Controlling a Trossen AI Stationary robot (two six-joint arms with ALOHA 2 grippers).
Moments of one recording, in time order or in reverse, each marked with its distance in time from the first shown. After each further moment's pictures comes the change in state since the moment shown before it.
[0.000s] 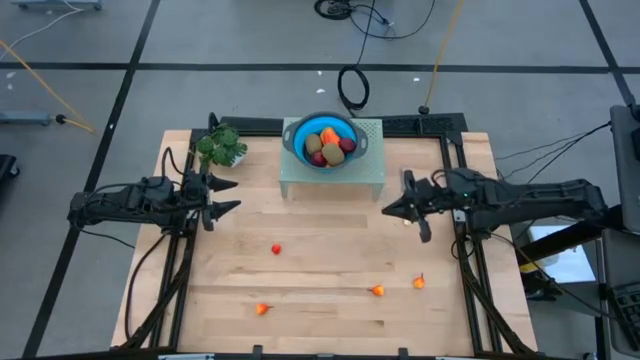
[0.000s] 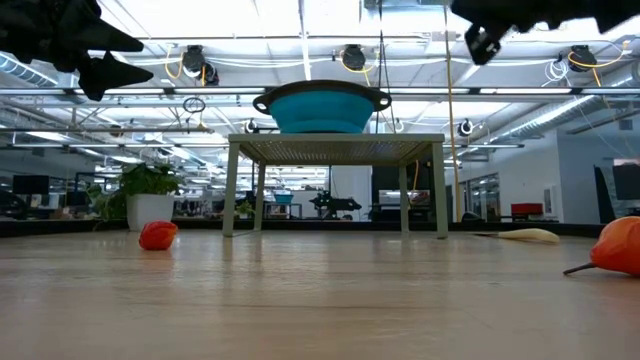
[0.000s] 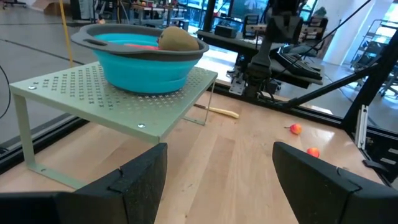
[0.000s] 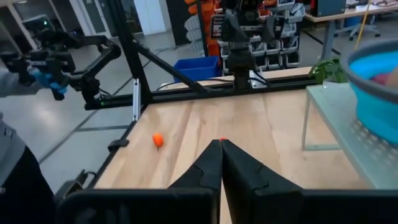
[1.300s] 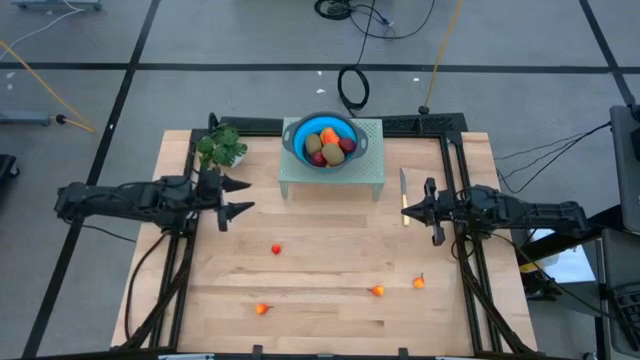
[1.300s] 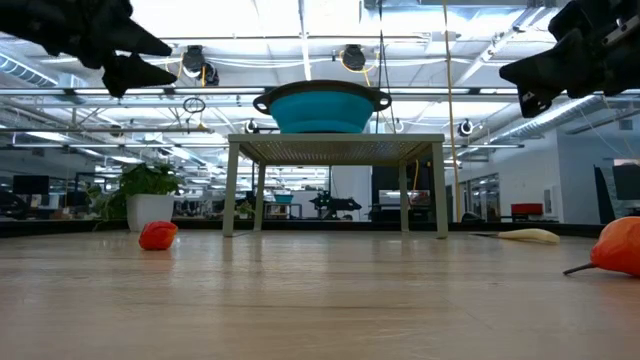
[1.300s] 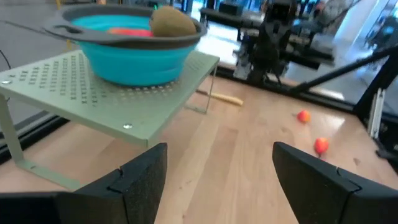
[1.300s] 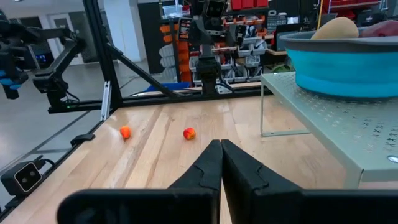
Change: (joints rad) left arm -0.006 0.289 0.058 0.133 -0.003 -0.011; right arm -0.002 -0.591 -0.432 -0.038 0.139 -0.054
